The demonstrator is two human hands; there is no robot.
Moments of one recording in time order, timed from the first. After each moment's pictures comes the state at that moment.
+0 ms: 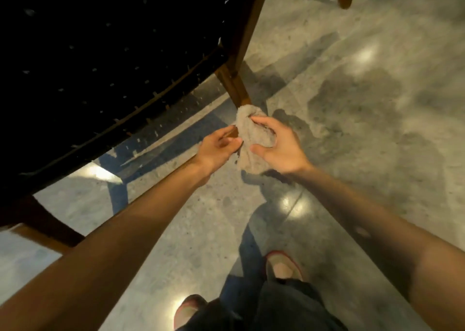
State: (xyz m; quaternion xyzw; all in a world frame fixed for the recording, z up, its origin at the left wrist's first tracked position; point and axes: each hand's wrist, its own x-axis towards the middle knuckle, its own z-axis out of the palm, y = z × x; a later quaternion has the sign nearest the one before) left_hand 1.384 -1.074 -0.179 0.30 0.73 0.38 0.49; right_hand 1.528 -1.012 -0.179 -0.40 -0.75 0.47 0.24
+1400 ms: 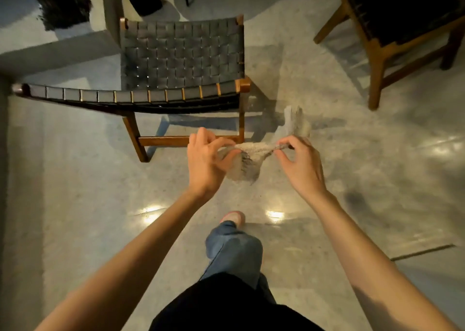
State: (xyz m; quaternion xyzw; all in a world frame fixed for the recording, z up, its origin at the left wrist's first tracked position) left_hand 1.635 -1.047 0.261 0.25 0.90 0.35 0.00; right_hand 1.728 -0.868 0.265 -0.26 -0.89 0.38 0.07
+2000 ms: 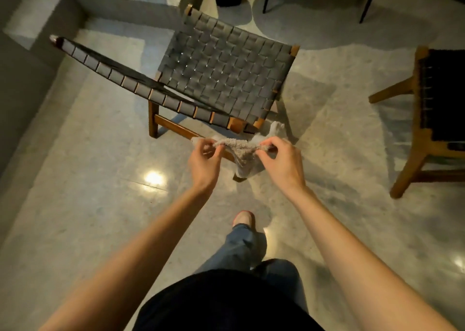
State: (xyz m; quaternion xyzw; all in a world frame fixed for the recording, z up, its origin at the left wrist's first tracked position) left_hand 1.593 -0.902 0.240 -0.23 0.78 0.58 0.01; right_hand 1.588 -0.738 0.259 -0.05 -0.91 0.41 -0.03
